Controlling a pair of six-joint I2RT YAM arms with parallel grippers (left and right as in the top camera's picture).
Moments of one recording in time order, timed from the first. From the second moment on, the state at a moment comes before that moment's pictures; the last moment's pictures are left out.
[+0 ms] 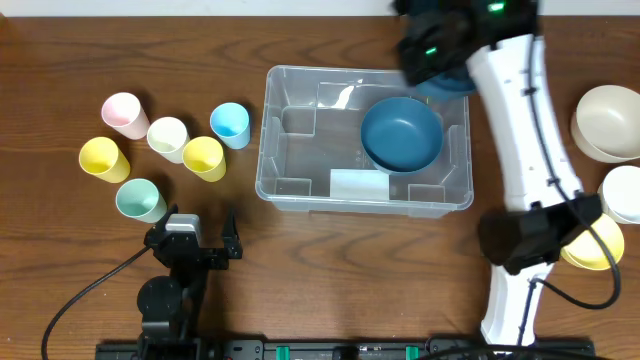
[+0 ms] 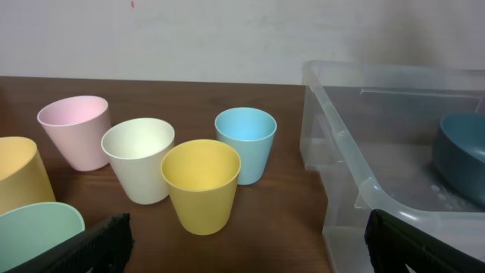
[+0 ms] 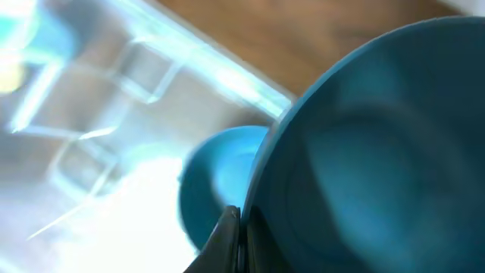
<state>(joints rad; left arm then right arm) -0.02 0.01 0.07 -0.22 0.06 -0.07 0.32 2.12 2.42 -1.44 -0.13 -0.16</state>
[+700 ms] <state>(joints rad) -0.02 0.01 0.07 -0.22 0.06 -0.07 0.46 2.11 2.06 -1.44 -0.07 -0.15</state>
